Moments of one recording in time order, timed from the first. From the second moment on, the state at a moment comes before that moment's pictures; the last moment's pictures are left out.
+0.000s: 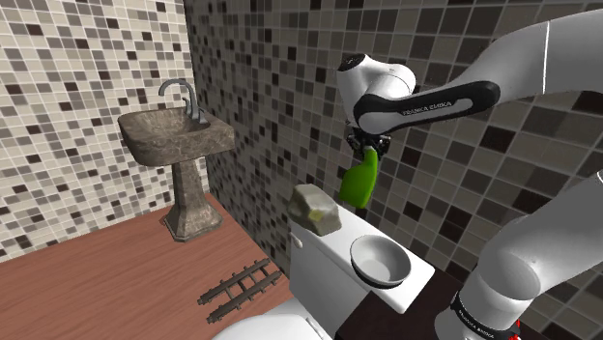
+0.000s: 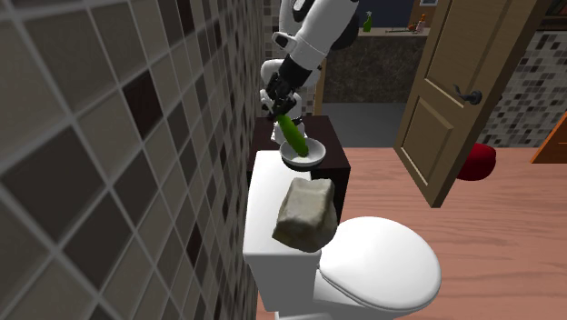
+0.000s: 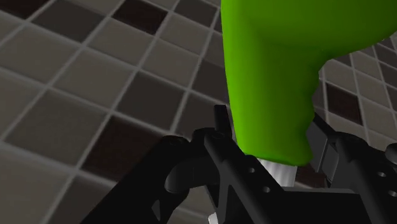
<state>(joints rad) -0.17 -0.35 0.21 -2.26 -0.49 1.80 1.44</state>
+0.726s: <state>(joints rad) -0.04 -0.73 0.29 -2.50 -0.34 1.62 1.47</state>
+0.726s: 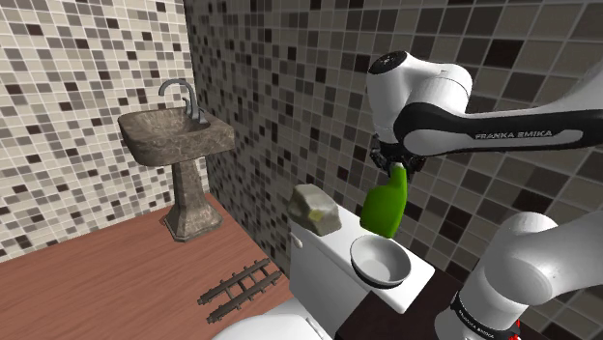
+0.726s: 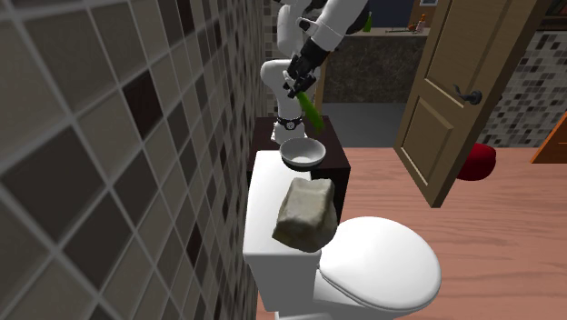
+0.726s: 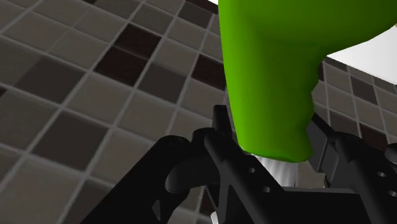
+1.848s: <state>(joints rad) 0.01 -0.81 0.34 -2.71 -0.27 1.71 1.57</state>
